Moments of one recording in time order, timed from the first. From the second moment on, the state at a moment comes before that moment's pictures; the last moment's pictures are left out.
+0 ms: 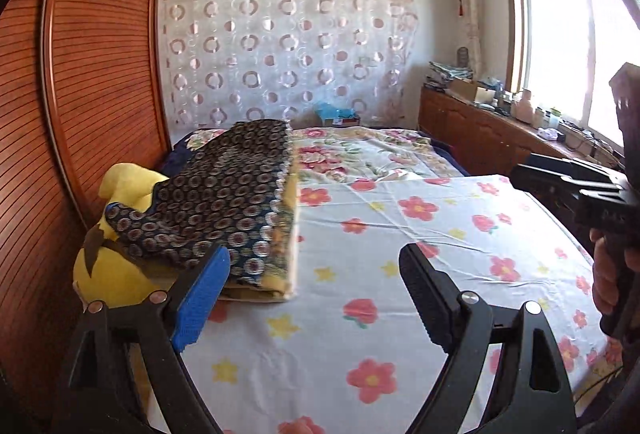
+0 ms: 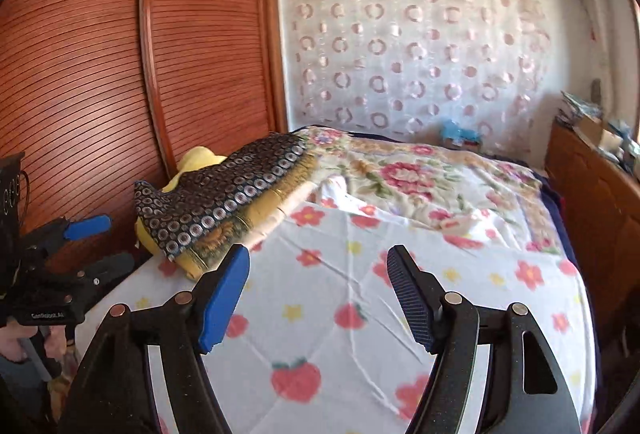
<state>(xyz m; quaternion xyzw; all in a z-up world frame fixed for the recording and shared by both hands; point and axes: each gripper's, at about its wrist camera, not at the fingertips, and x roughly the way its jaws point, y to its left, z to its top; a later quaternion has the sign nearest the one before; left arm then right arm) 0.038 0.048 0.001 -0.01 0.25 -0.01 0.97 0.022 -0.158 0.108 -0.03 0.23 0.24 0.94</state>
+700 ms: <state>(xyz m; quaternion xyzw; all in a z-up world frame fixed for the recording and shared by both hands) 0.036 -0.012 0.030 -0.01 0.22 -0.03 0.97 -0.087 -0.188 0.117 0.00 0.18 0.11 0.98</state>
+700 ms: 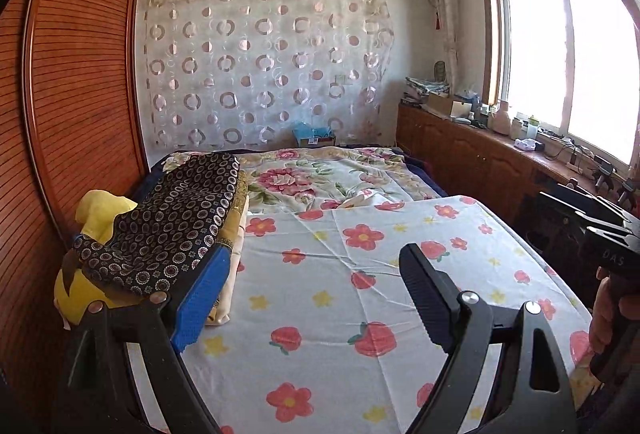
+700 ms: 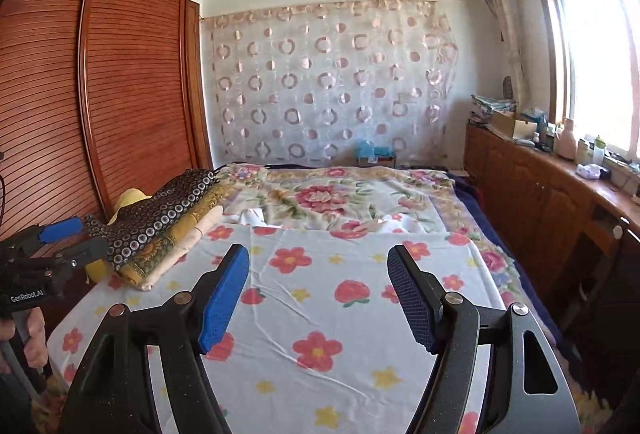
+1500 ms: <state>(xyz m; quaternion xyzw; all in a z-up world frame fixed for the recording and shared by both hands) 0.034 -0.010 0.029 -0.01 0.22 -0.02 0.97 -0.071 -0.198 0.109 0.01 0.18 0.11 0.98</state>
